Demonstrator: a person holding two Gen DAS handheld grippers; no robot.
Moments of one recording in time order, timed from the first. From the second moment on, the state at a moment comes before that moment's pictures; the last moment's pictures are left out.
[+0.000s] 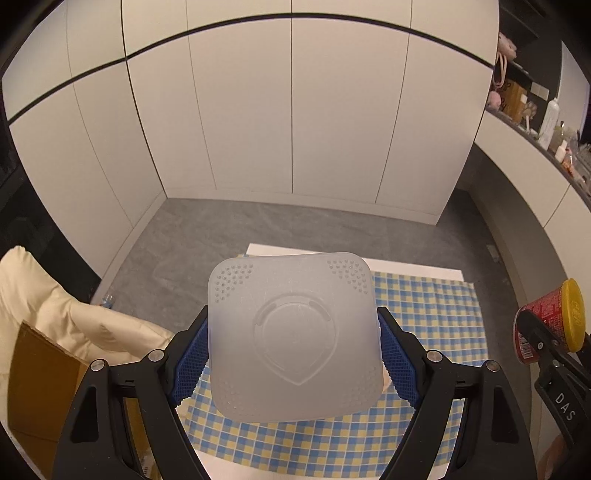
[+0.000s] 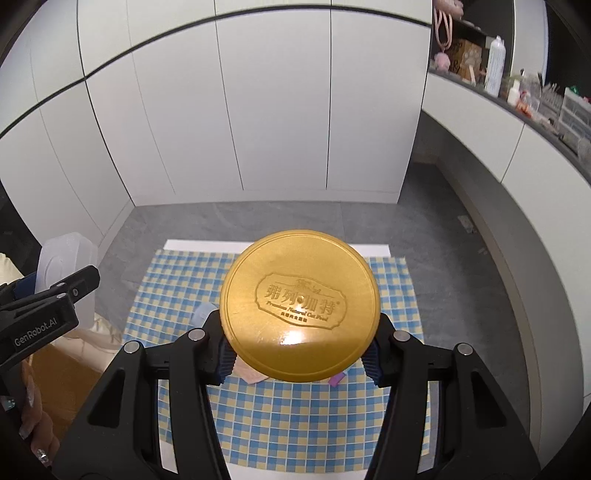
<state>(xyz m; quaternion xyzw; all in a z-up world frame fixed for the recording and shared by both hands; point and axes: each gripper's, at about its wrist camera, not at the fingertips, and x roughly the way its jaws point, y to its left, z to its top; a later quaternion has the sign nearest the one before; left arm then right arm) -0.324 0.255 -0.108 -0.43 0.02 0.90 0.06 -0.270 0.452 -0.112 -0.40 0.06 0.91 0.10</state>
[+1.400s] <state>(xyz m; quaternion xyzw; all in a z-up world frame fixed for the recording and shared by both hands) -0.233 0.209 0.001 -0.38 0.01 0.92 0.06 -0.194 0.388 0.010 -0.37 0.01 0.93 0.09</state>
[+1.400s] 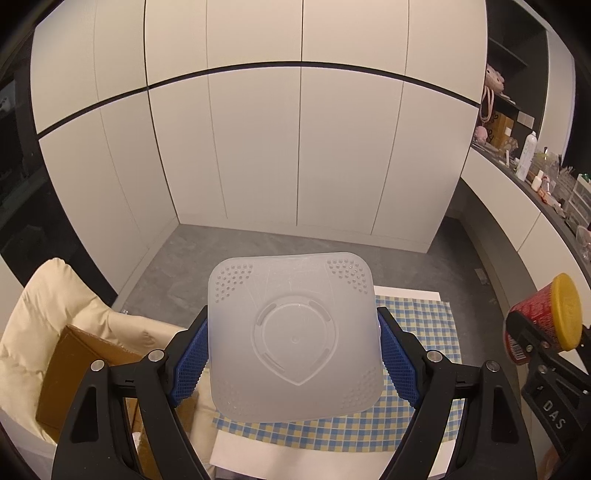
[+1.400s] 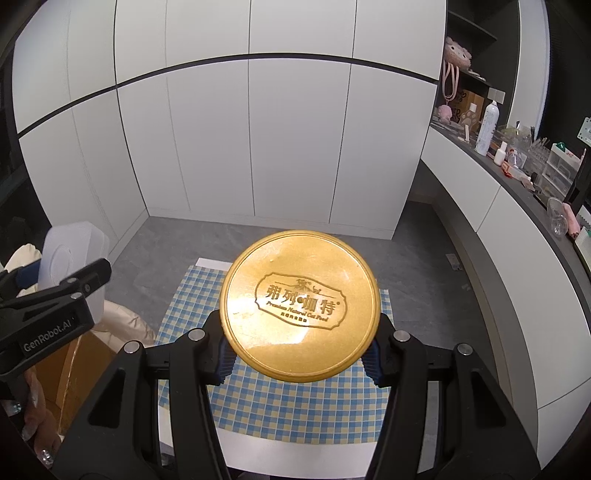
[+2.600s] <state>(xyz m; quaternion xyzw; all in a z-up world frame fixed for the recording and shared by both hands) -0.072 0.150 -0.032 -0.37 0.01 0.93 0.07 -0.047 0.366 -0.024 -0.38 0.02 0.92 0.10</state>
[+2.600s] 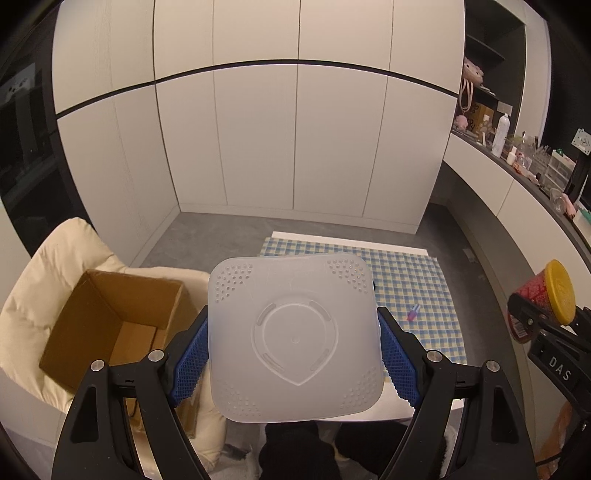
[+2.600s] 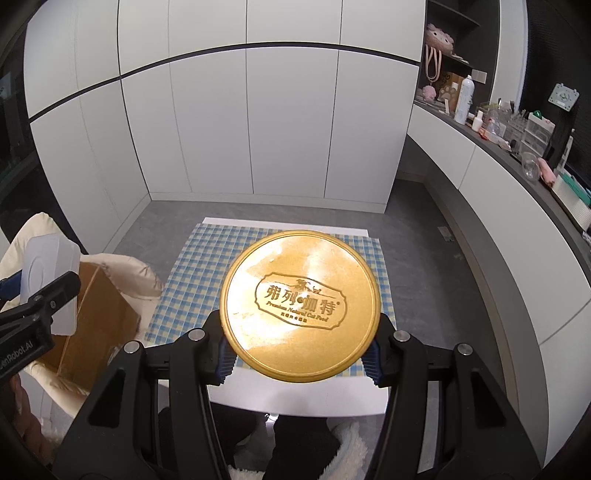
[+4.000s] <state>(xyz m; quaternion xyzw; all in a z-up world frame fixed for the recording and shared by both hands) 0.024 0.082 -0.080 -0.40 0.02 0.91 0.05 0.074 0.319 -0.078 -0.43 0.03 0.90 0.05</state>
